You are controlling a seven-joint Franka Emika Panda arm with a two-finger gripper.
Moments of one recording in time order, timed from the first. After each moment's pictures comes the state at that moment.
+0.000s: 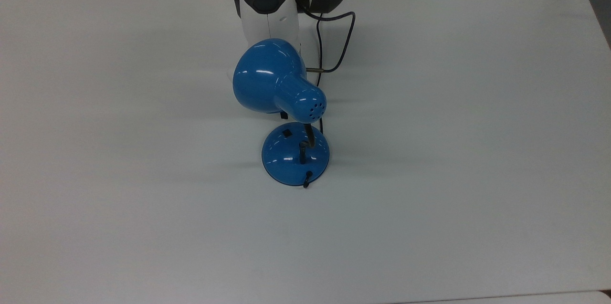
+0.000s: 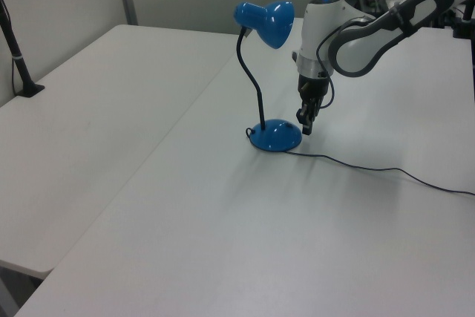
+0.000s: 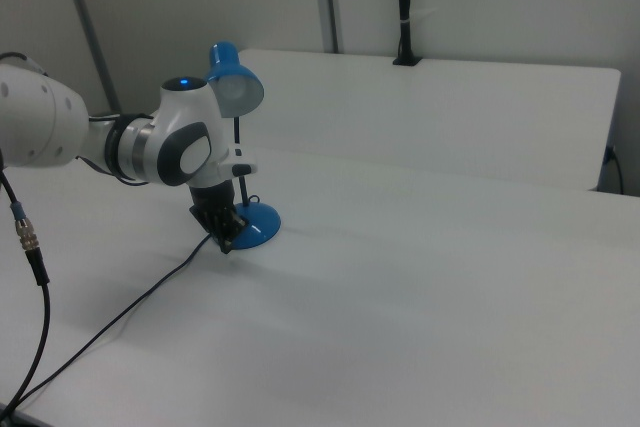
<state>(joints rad) 0.00 0.35 0.11 -1.91 0.00 2.32 0.16</state>
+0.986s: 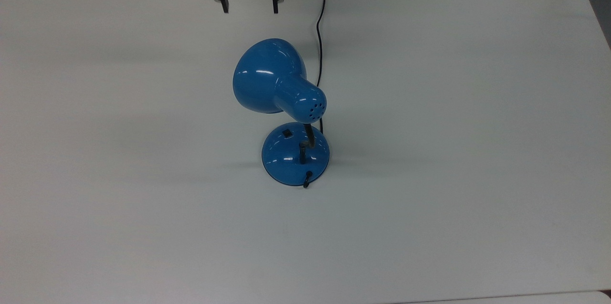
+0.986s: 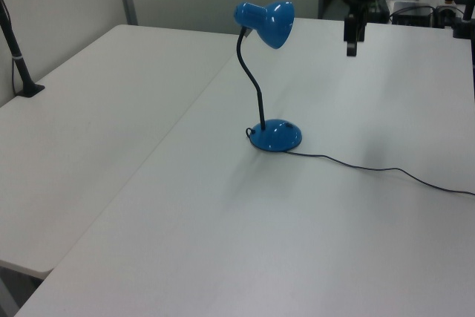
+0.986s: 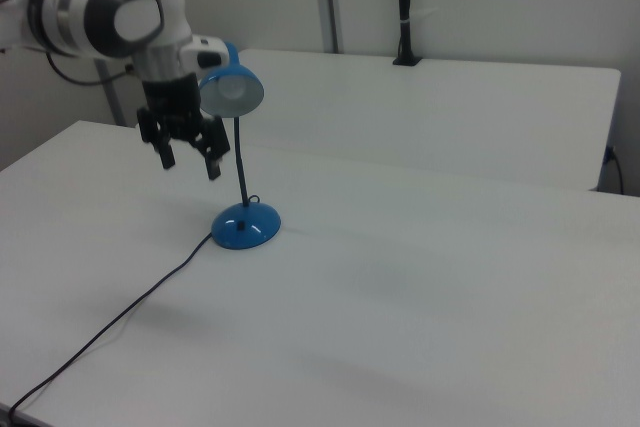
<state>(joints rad) -0.08 -0.01 0.11 -1.78 0.00 1.73 0.01</state>
